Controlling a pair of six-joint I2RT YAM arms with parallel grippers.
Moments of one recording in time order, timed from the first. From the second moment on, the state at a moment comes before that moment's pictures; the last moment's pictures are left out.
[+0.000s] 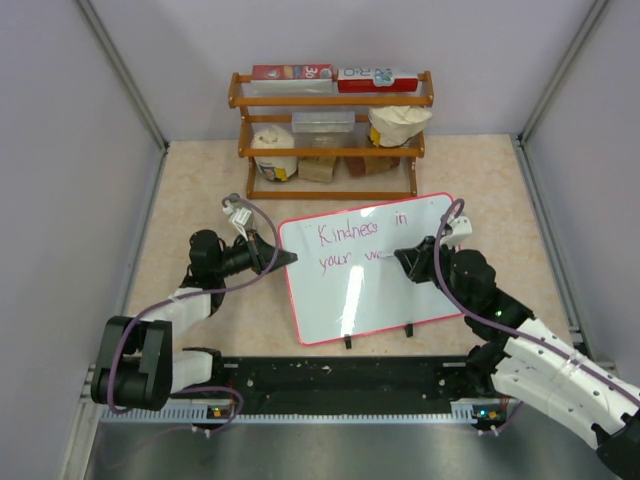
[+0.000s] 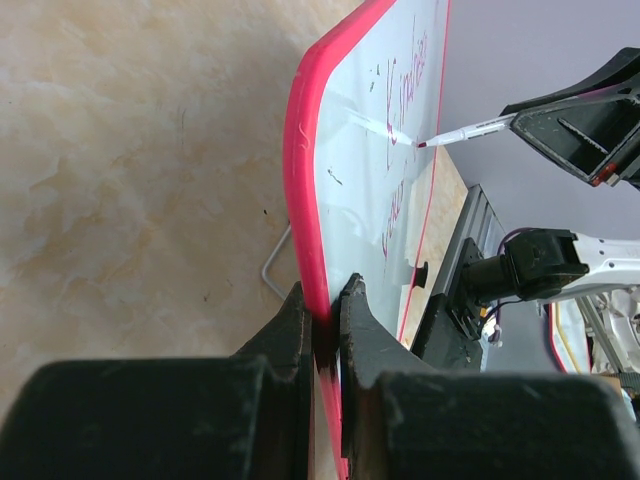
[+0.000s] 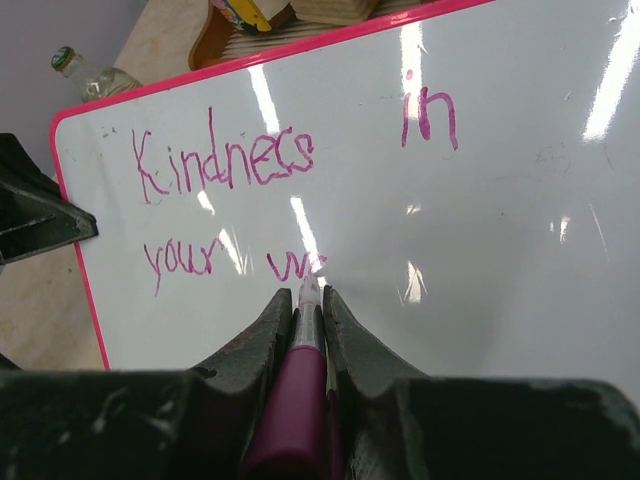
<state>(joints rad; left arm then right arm) -0.12 1.22 0.35 0.65 0.94 -0.64 0.69 0.67 0.48 -0.05 0.19 0.51</state>
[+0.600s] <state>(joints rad) -0.12 1.22 0.35 0.65 0.94 -0.64 0.69 0.65 0.47 -0.07 0.21 0.51</state>
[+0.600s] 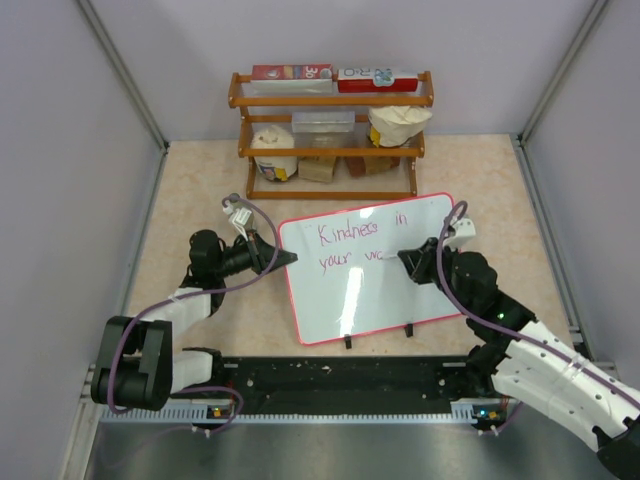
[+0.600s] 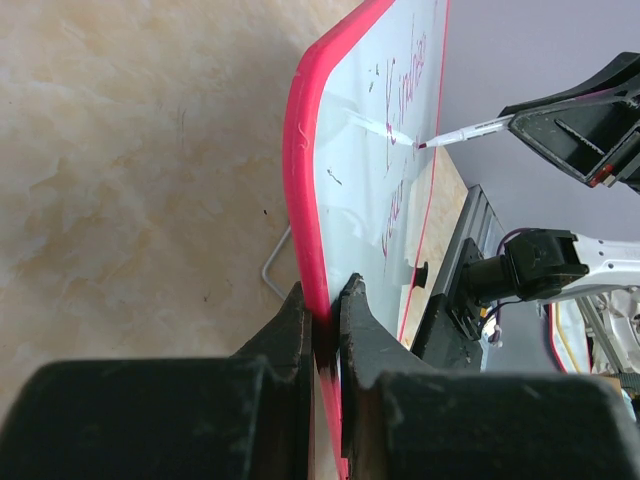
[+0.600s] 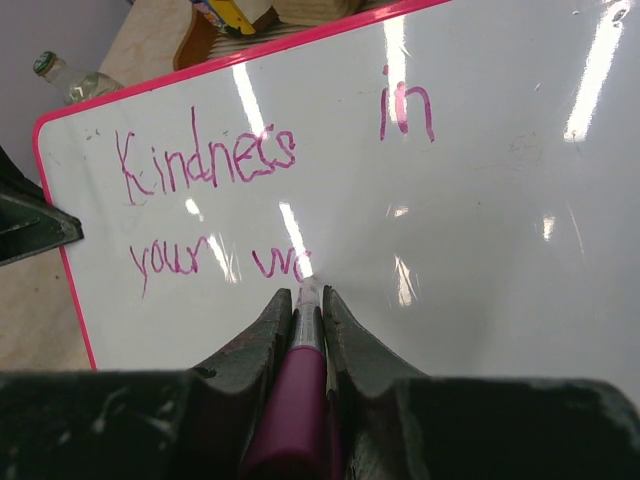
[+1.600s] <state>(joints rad) -0.12 1.22 0.35 0.65 0.95 -0.64 0.69 0.64 0.50 -0.03 0.22 0.48</state>
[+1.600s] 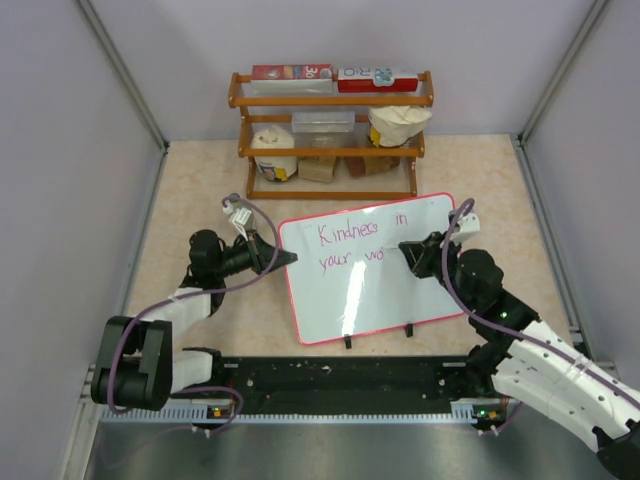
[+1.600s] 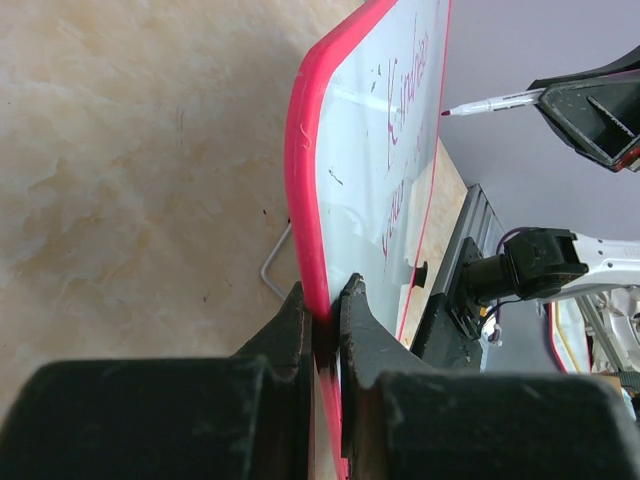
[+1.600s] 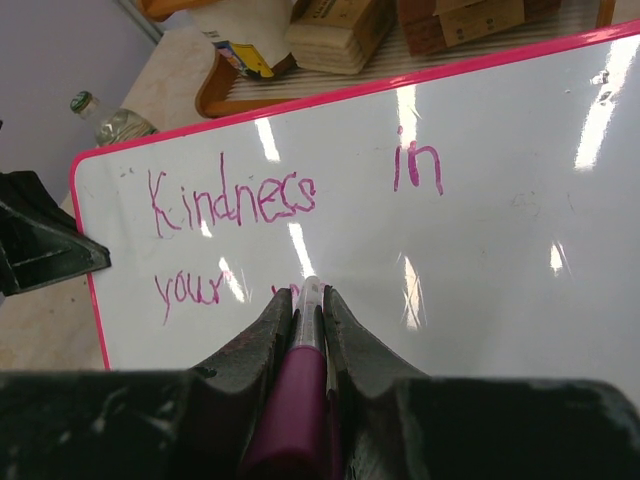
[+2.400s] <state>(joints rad) -0.12 1.22 0.35 0.65 0.94 -0.64 0.65 0.63 0.46 -0.03 0.21 0.50</state>
